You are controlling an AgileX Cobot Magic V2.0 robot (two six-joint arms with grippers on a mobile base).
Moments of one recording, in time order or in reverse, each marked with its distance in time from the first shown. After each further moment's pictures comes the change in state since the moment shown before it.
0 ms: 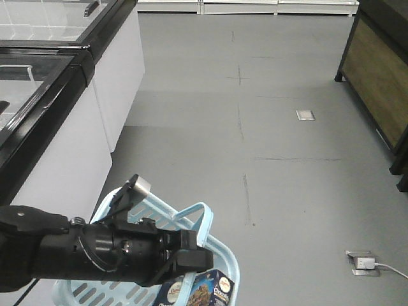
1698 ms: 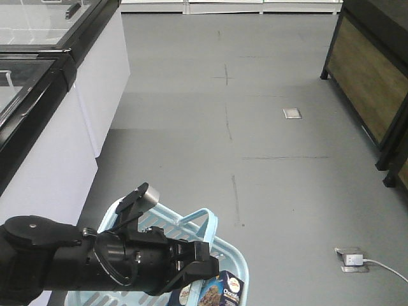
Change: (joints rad) left arm -0.082 0.000 0.003 -0.026 -0.121 -0.007; right arm 0.000 0.000 0.000 0.000 0.000 0.000
